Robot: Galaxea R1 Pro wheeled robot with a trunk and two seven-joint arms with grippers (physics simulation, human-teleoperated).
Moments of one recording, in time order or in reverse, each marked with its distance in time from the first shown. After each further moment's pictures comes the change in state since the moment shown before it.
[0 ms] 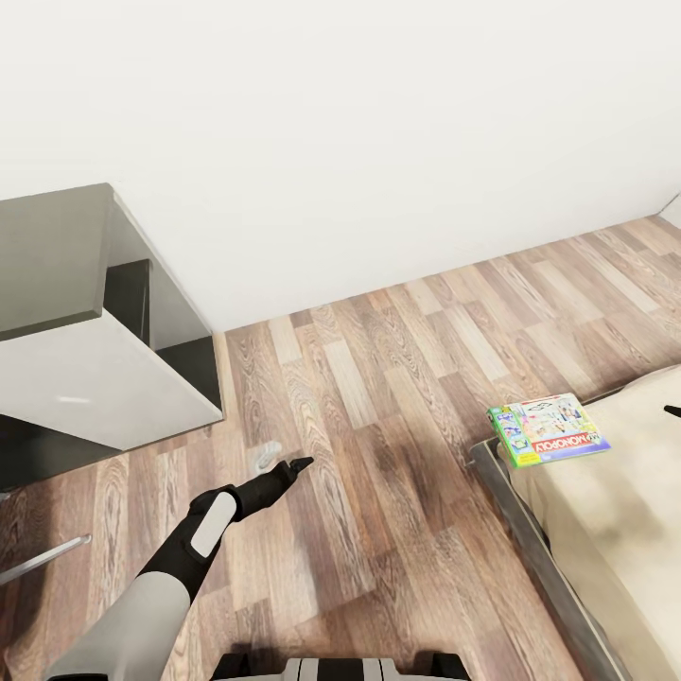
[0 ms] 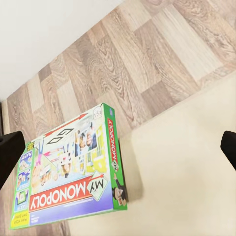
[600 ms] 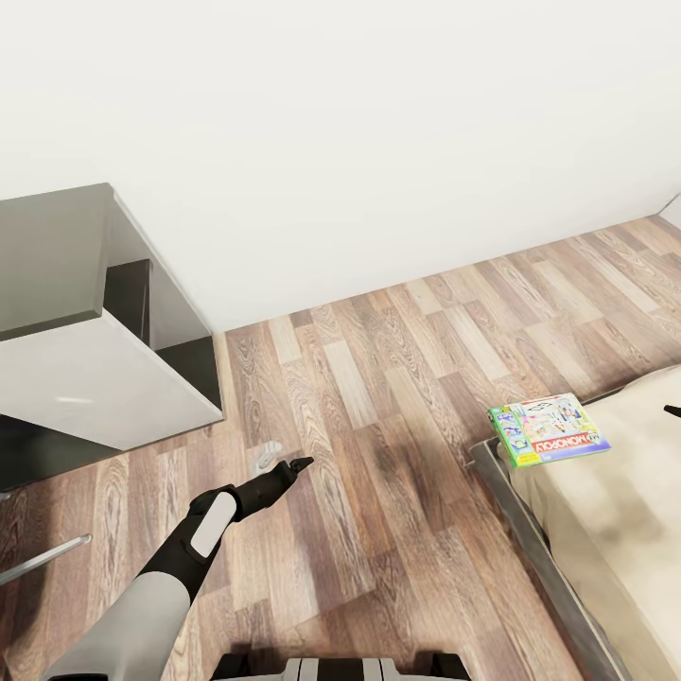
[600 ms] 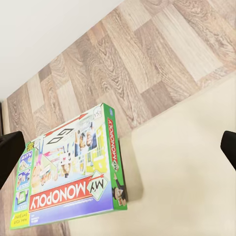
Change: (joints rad) left arm 0.000 0.000 0.000 0.000 0.000 0.000 0.000; right arm 0.000 0.000 0.000 0.000 0.000 0.000 0.000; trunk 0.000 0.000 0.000
